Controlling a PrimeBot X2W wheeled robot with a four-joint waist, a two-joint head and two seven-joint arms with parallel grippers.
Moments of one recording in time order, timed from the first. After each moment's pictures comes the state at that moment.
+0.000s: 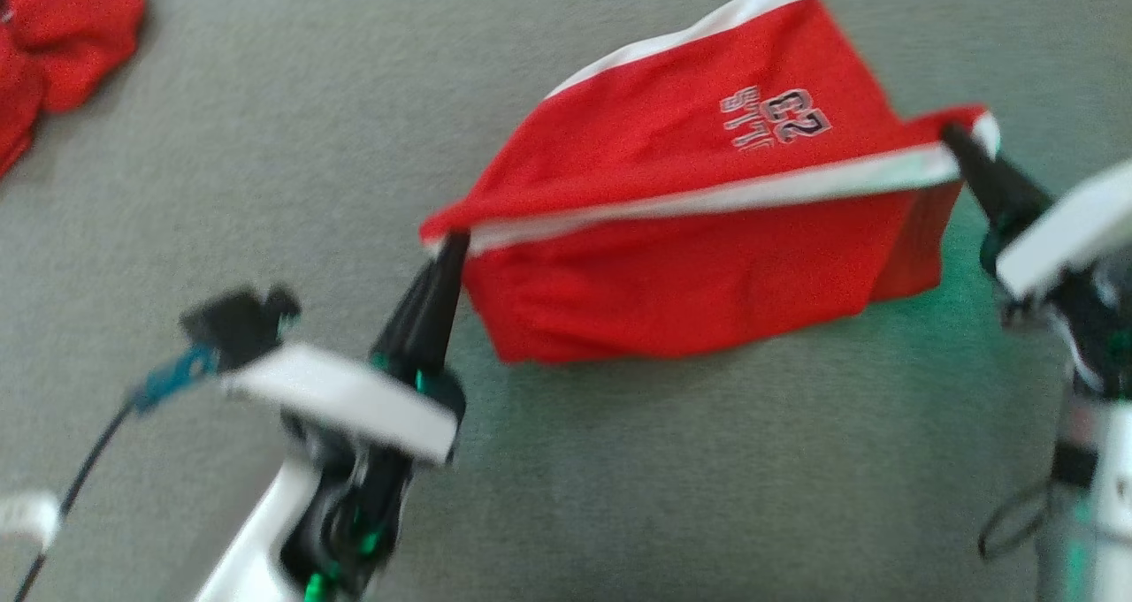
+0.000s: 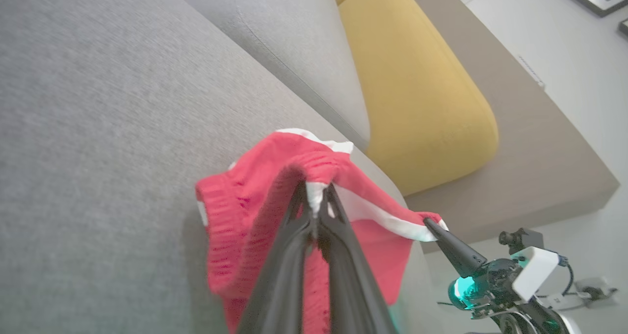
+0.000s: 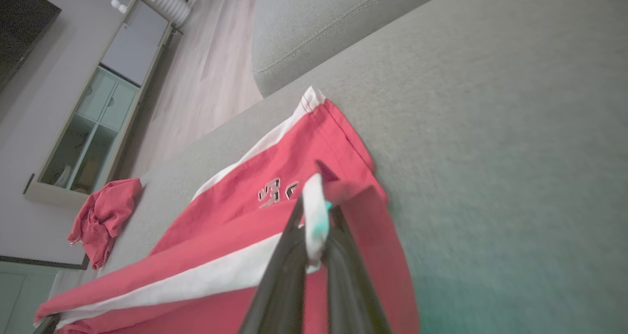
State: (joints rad) left arm -0.24 0.31 -0.56 -0.24 -1.19 0.14 0.08; right arm -0.37 -0.04 -0.22 -0.04 0.65 0.12 0.81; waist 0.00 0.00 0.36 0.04
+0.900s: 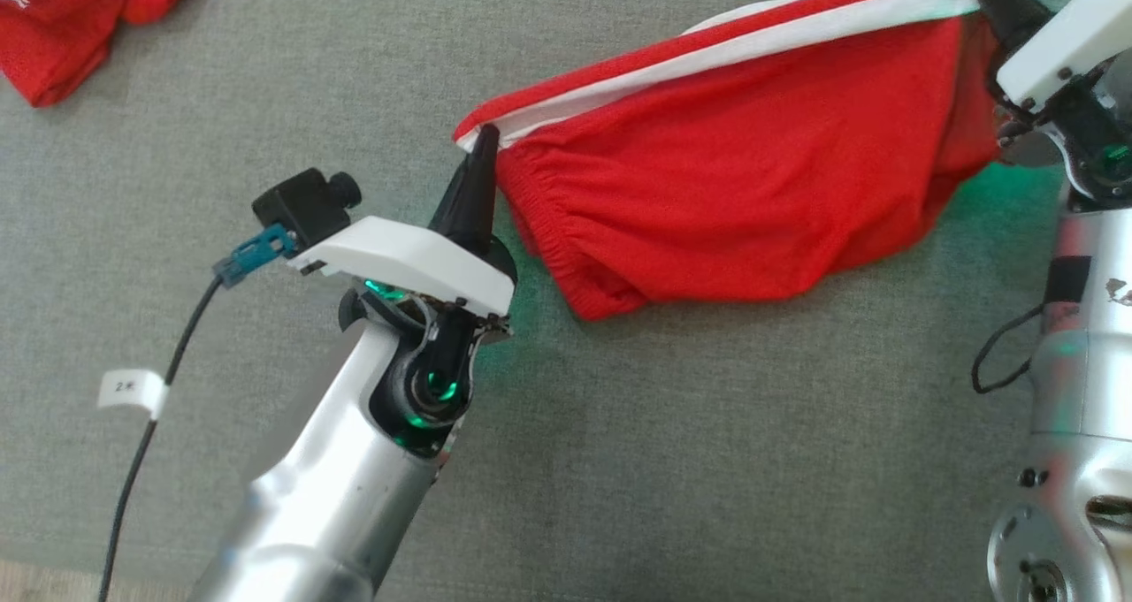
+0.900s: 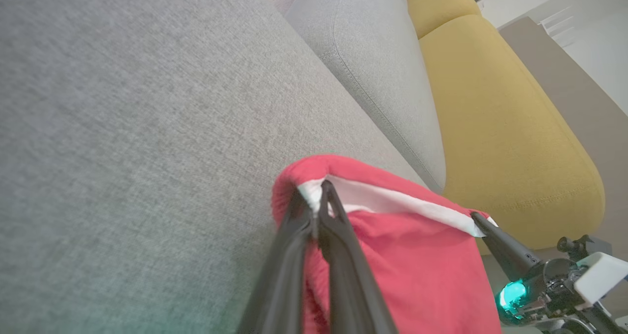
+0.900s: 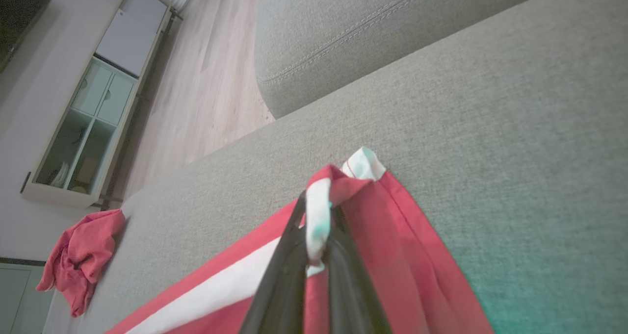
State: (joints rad) left arm -0.56 0.09 -0.56 0.25 -1.20 0.11 0.03; right arm -0.81 -0.05 -0.26 0.41 0.48 0.12 0.71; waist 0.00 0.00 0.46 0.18
